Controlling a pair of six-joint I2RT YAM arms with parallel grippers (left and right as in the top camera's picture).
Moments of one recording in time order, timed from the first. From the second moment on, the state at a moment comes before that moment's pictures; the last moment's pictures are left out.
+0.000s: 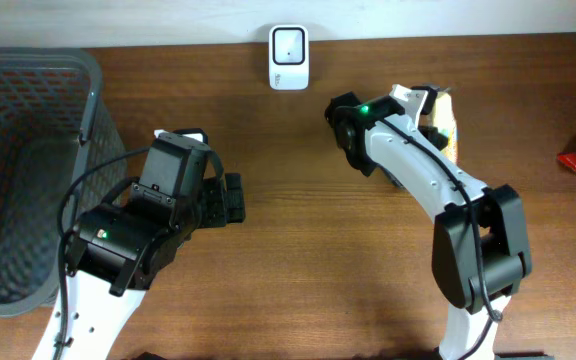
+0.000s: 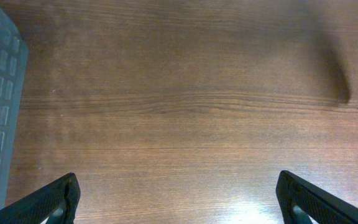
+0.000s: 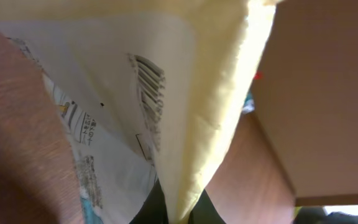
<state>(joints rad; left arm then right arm) -0.42 1.19 1.35 -1.12 -0.13 -0.42 0.39 2.02 1.59 -1.26 1.09 0.88</state>
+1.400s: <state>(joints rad) -0.42 1.19 1.35 -1.12 -0.13 -0.42 0.03 2.05 1.40 -0.85 -0.62 0.23</state>
